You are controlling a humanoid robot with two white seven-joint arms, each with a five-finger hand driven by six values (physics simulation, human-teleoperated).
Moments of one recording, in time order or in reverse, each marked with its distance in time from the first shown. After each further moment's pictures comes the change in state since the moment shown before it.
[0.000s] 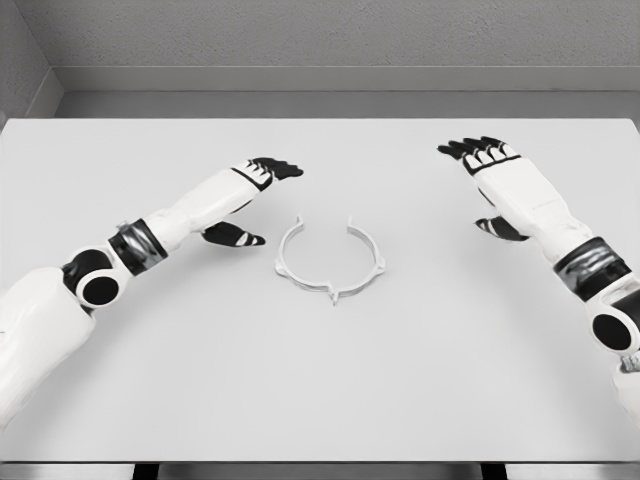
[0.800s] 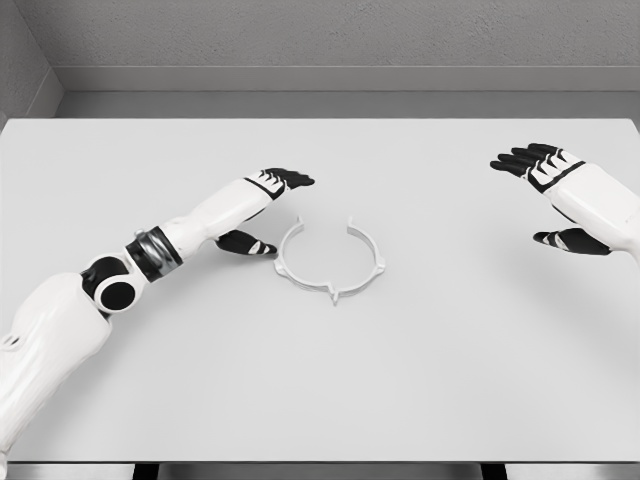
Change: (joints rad) left arm 0.003 -0.047 -0.011 0.049 -0.005 0.000 -0.001; right arm 0.077 -0.172 -0.147 0.064 -0.272 -0.347 0.092
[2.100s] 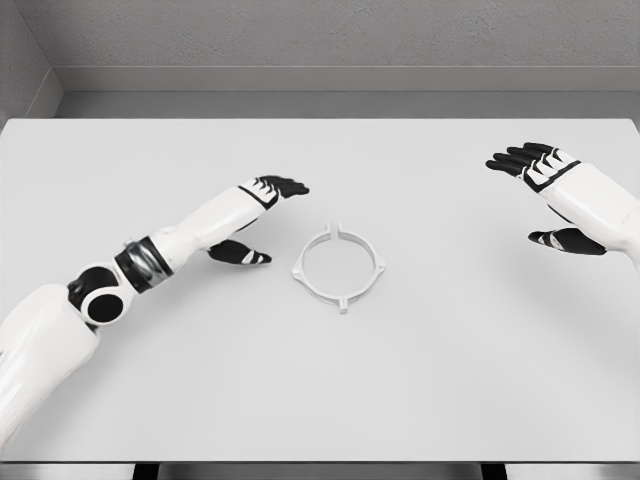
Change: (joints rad) left arm 0.054 0.052 0.013 -0.094 0.013 0.000 0.000; right arm 0.000 0.008 0.006 -0.008 -0.002 0.000 -0.004
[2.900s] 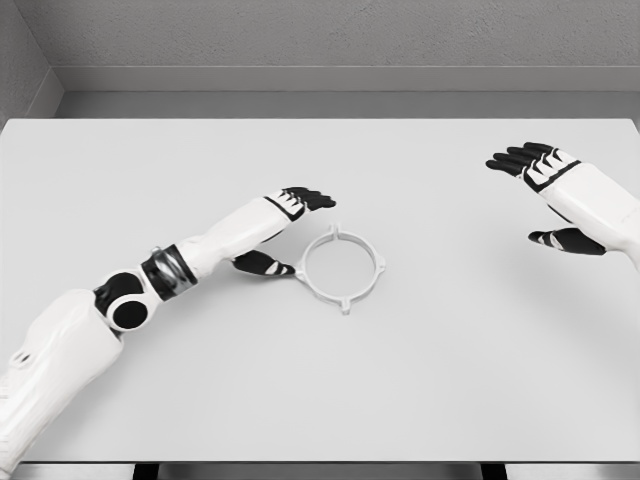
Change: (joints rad) left arm 0.002 -0.059 -0.035 0.002 -0.014 0.000 -0.001; right arm -0.002 0.000 0.000 0.000 -0.001 0.000 -0.001
